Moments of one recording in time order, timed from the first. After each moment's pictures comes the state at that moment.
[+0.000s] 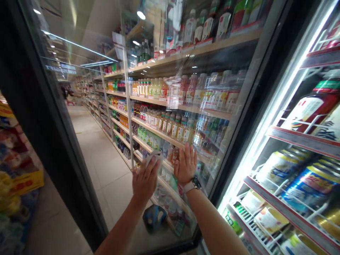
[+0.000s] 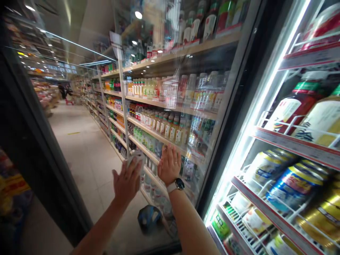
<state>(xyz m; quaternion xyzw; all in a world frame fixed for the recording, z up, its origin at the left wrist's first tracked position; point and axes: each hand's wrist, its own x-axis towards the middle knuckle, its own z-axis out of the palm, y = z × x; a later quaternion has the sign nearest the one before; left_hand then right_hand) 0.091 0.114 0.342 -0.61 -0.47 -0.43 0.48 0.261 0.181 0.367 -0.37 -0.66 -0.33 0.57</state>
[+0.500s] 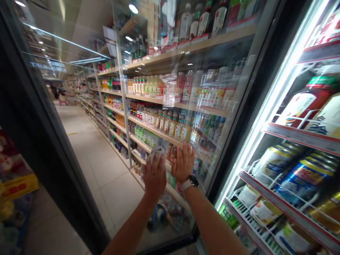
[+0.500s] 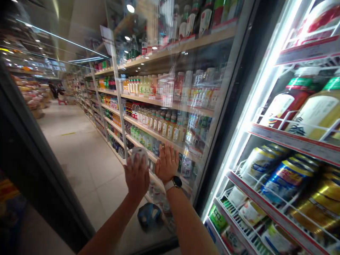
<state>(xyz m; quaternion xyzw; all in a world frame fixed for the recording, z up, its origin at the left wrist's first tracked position) 0.136 0.131 0.348 -0.59 -0.46 -0.50 0.43 0.256 0.177 0.368 -0.38 -0.65 -0.33 0.58</state>
